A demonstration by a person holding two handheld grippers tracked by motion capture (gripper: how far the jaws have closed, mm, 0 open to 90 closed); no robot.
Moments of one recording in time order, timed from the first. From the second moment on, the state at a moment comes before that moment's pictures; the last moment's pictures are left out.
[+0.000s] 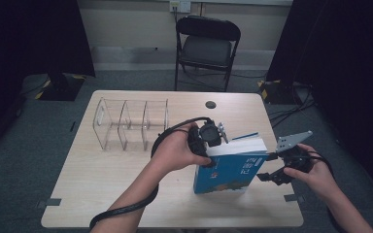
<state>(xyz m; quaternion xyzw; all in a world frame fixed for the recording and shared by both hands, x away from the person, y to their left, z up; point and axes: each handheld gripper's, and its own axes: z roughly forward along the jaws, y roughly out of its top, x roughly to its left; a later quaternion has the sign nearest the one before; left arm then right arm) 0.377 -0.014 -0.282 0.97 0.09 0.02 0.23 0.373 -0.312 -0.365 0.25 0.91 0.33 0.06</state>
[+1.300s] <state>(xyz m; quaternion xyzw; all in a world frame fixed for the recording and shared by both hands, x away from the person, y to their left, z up) 0.377 0.009 -0.281 0.97 0.14 0.03 0.20 0.367 -0.302 -0.475 0.30 0.89 0.33 0.08</state>
